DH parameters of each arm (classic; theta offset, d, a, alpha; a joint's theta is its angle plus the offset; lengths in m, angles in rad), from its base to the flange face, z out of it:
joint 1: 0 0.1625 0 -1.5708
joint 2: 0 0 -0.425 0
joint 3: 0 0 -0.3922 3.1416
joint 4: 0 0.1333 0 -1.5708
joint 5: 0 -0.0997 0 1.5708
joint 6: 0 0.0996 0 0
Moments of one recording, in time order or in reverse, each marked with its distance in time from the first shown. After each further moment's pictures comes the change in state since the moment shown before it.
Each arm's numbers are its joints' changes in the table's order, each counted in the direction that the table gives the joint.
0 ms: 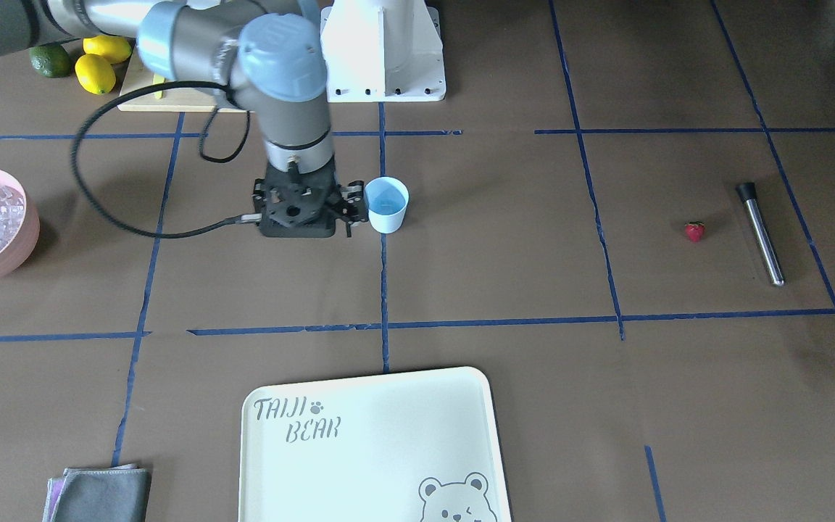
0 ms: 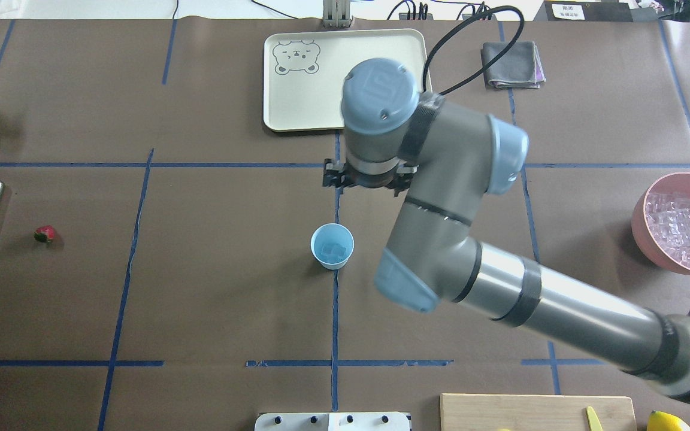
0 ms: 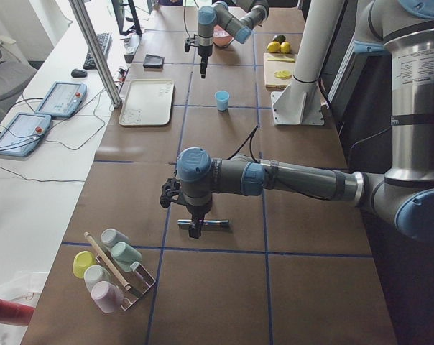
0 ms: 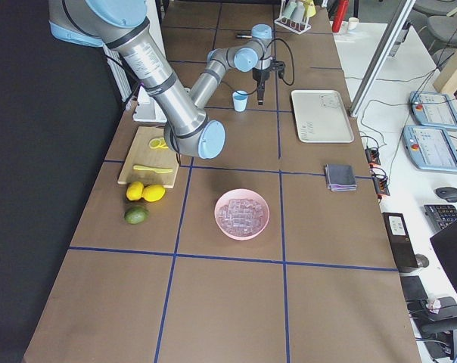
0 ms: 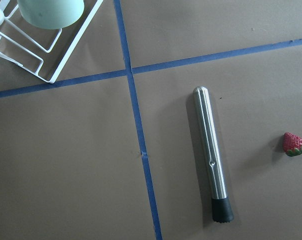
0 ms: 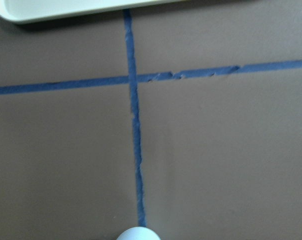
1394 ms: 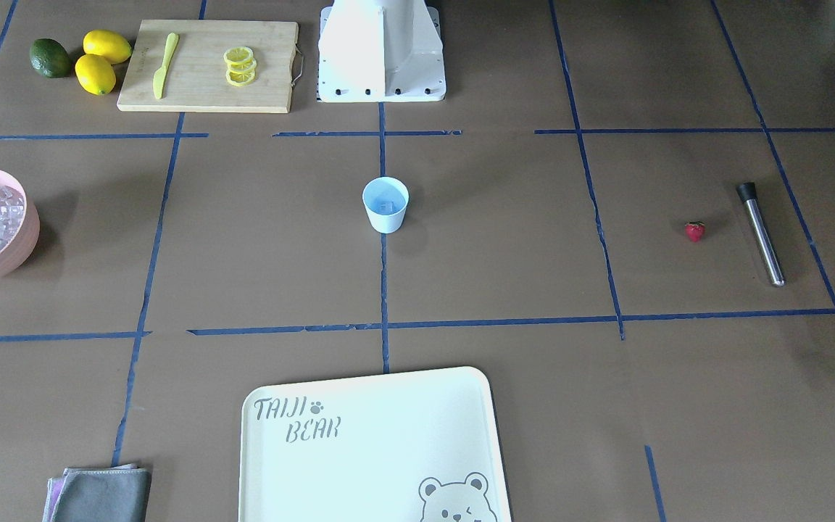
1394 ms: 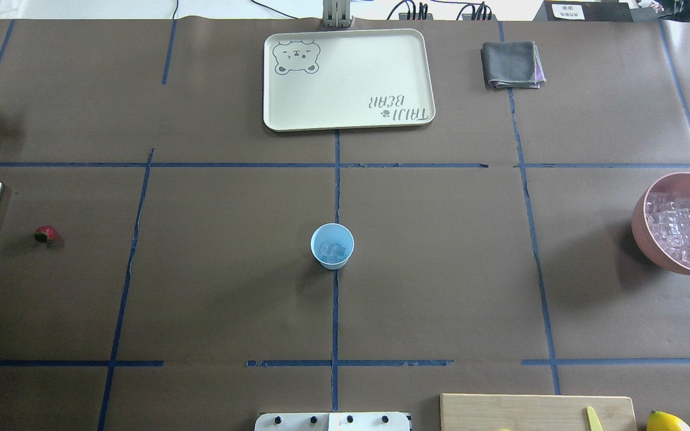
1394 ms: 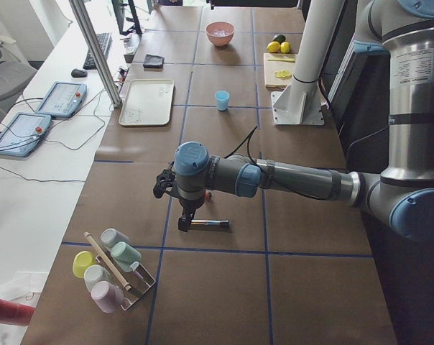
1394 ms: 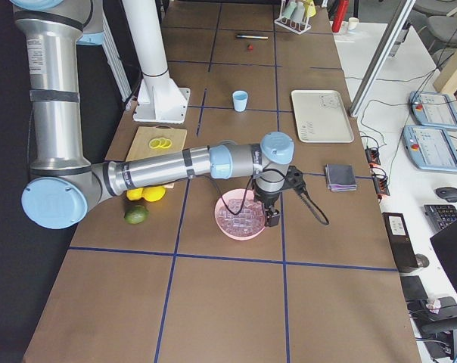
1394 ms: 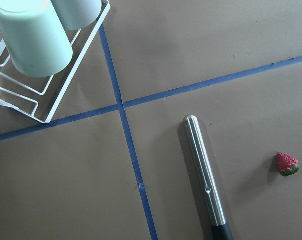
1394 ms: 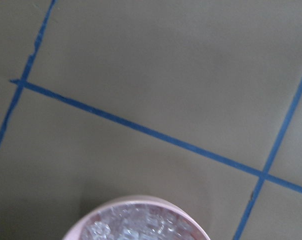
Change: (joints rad) left arm 0.008 0.025 -0.023 -0.132 0.006 -0.007; right arm 0.717 0.791 -0.120 0.116 -0.322 -1.234
